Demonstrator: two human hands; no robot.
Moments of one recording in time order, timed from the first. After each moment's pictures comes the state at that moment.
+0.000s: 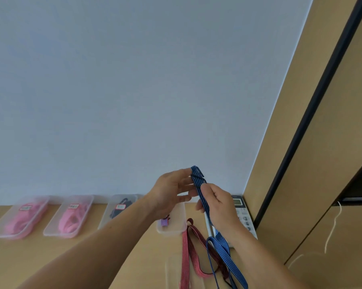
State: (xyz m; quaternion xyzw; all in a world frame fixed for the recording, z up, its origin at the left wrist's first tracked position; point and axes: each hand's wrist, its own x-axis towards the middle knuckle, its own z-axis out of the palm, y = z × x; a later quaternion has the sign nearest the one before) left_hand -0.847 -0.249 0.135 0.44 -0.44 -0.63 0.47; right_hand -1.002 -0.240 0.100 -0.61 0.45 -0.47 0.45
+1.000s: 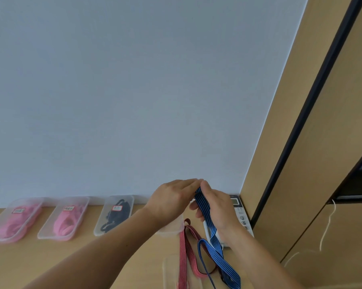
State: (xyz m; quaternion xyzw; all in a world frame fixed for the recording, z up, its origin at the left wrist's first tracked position) left_hand -0.847 -0.253 0.105 0.36 -0.86 0.15 0.34; right_hand -1.002 -0.234 0.113 -0.50 0.46 -0.46 0.57
